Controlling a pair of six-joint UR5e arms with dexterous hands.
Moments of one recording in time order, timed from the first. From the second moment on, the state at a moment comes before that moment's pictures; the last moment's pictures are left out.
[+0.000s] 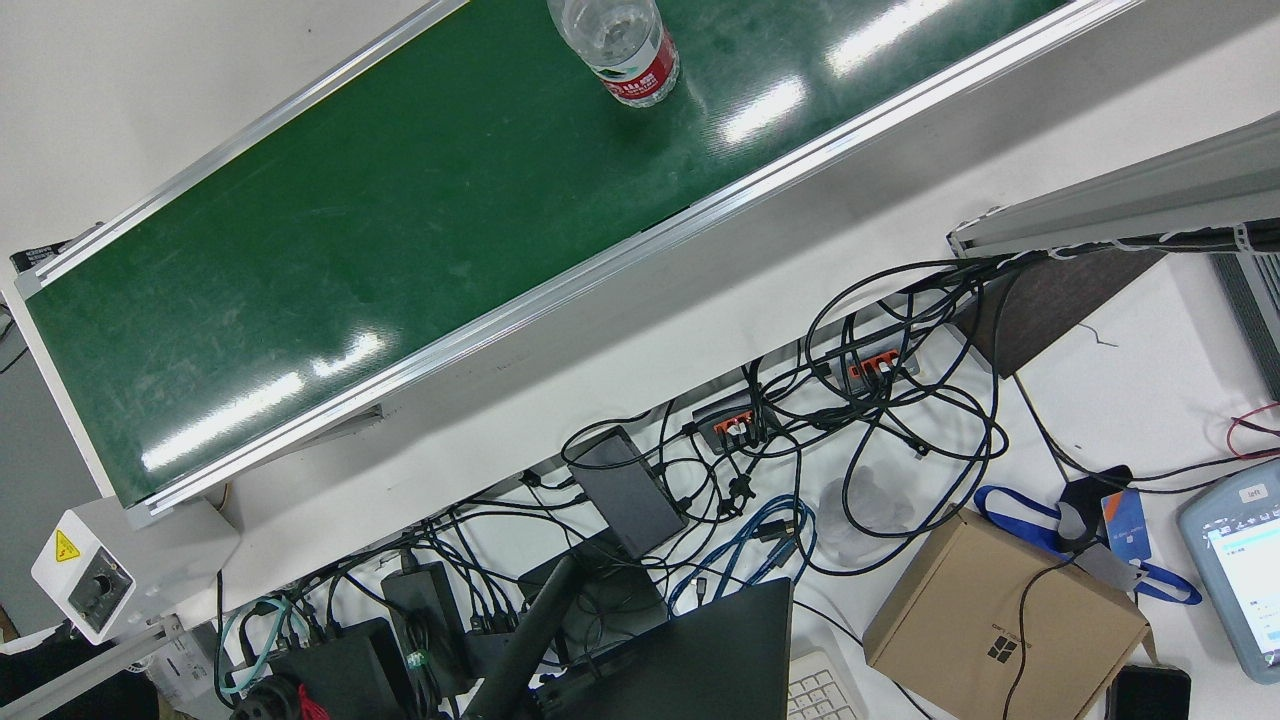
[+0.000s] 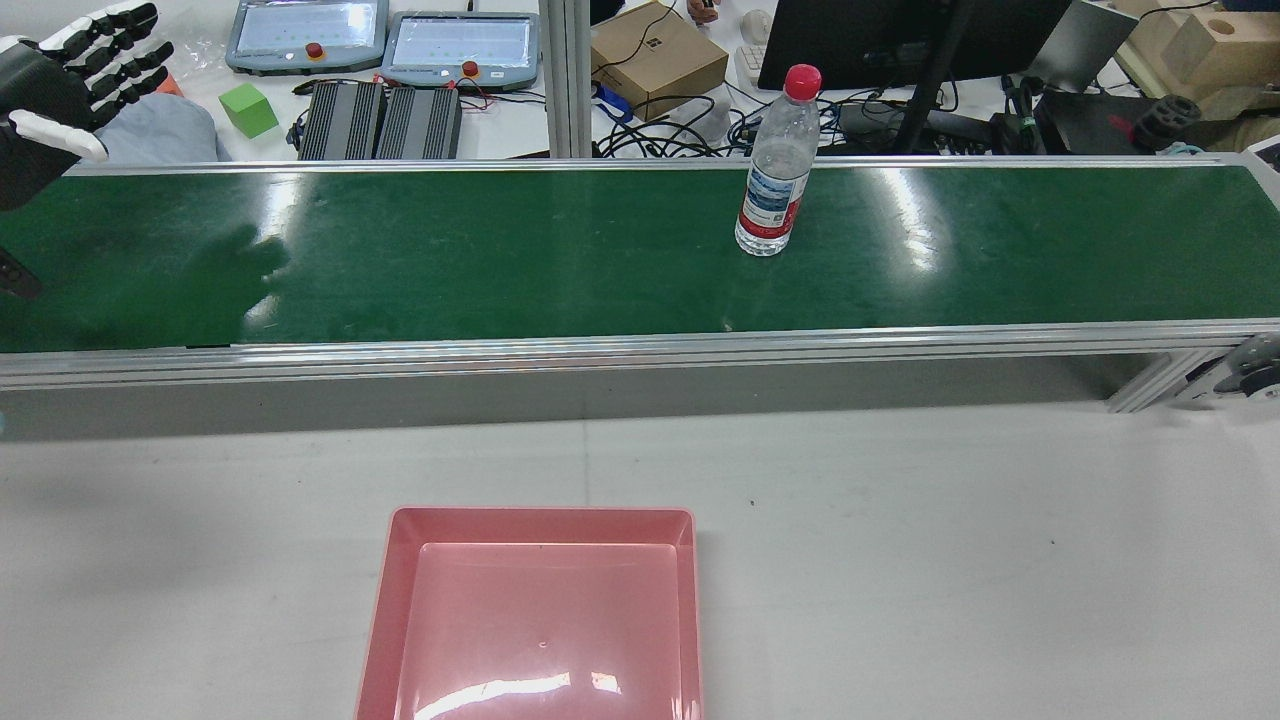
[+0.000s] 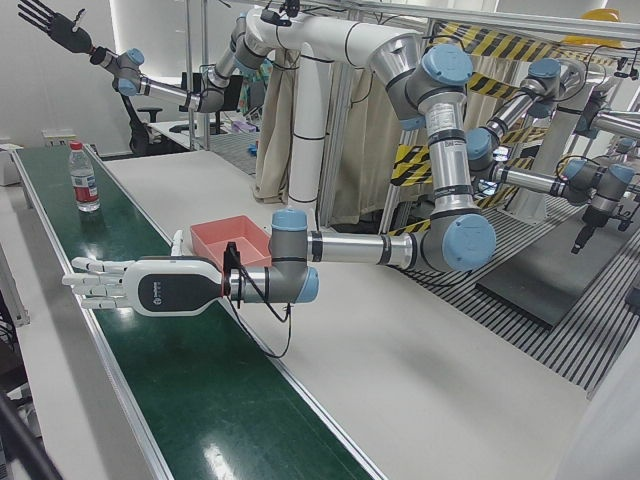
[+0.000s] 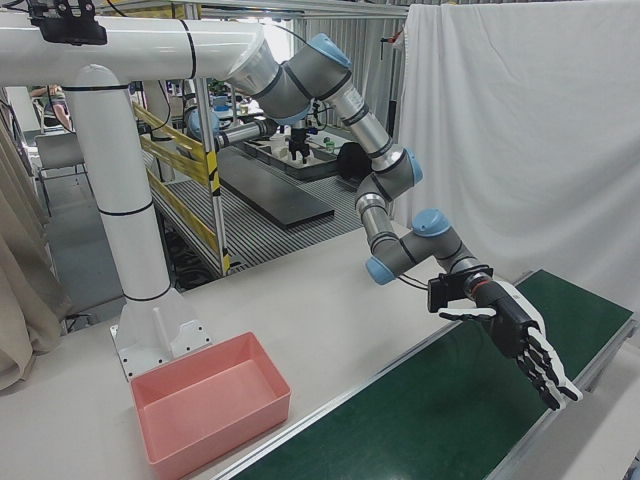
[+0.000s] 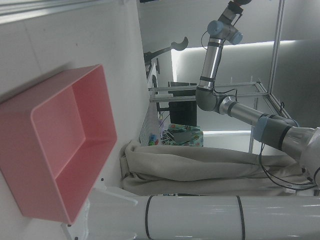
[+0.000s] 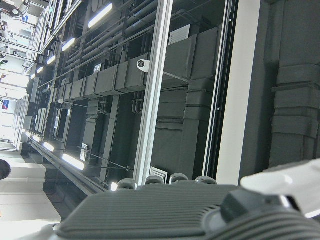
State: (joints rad) left arm -1.14 -1.89 -1.65 0.03 1.49 0.23; right arm 1.97 -1.50 1.48 -2.61 -1.55 -0.04
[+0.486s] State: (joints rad) left arm -1.15 -1.89 -1.65 0.03 1.49 0.23; right arm 1.97 -1.50 1.48 -2.61 -1.55 -0.04
